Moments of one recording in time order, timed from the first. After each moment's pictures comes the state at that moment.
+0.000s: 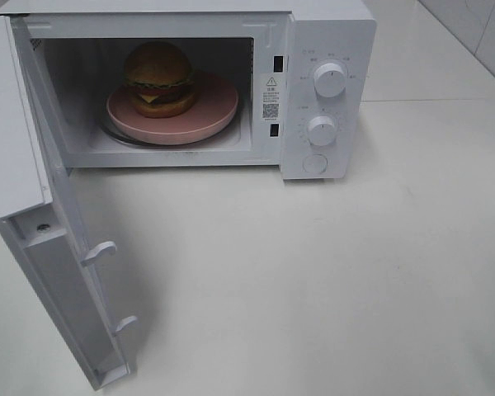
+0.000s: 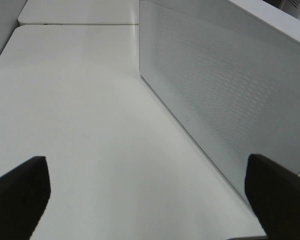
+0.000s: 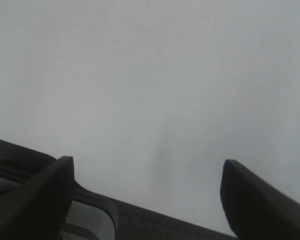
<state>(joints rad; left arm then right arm) 0.05 -0.01 -0.52 -0.15 1.08 0.10 0.38 0.79 -0.57 -0.12 0.89 0.16</state>
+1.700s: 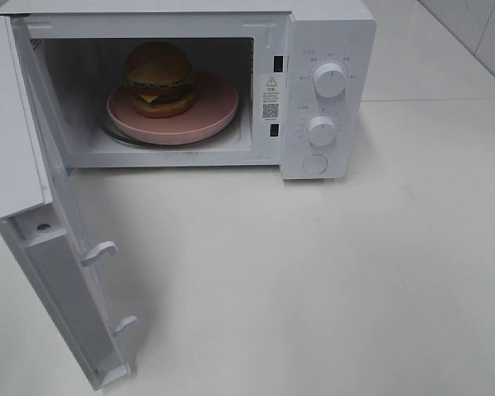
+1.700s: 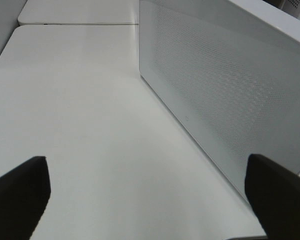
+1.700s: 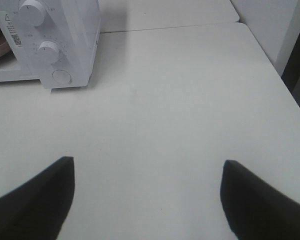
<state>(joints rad) 0.05 -0.01 -0.52 -0.15 1.08 0.10 0.05 0.00 -0.49 -0.09 0.97 0.16</state>
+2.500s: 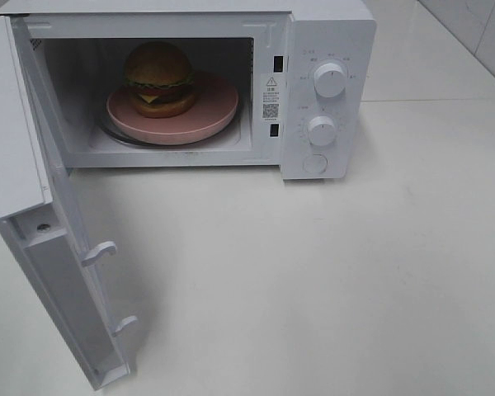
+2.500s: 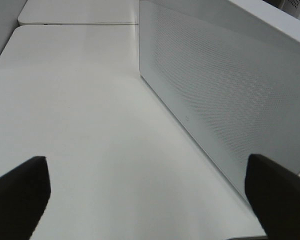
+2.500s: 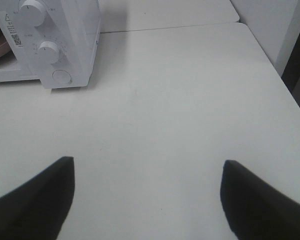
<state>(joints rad) 0.05 -0.01 -0.52 -0.15 1.08 0.10 0.05 0.00 -0.49 -0.09 0.97 0.16</state>
